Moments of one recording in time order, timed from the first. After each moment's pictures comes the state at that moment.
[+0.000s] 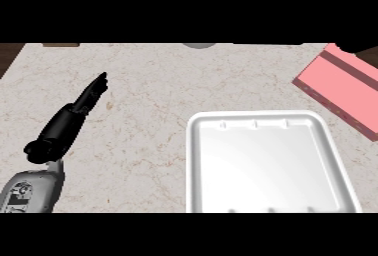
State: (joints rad) left arm -0.22 0.24 0.02 -1.56 -0.13 -0.24 -0.06; right arm -0.89 -0.51 -0.23 -1.07 0.85 0.05 0.17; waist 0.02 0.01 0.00
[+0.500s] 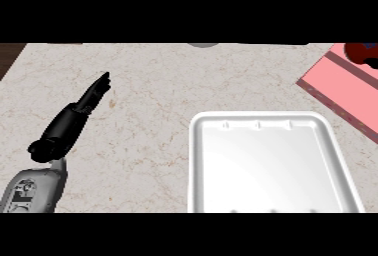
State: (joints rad) left arm -0.24 0.23 0.02 -1.53 -0.14 -0.25 -0.09; right arm -0.97 -0.69 -0.23 -0.65 0.89 0.22 0.01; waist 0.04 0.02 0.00
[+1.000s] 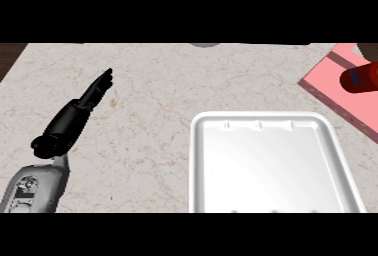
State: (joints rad) left arm -0.26 0.23 0.02 -1.54 -0.15 -0.25 -0.06; right arm -1.01 -0.80 -0.18 -0.37 0.95 0.39 -0.21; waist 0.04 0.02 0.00
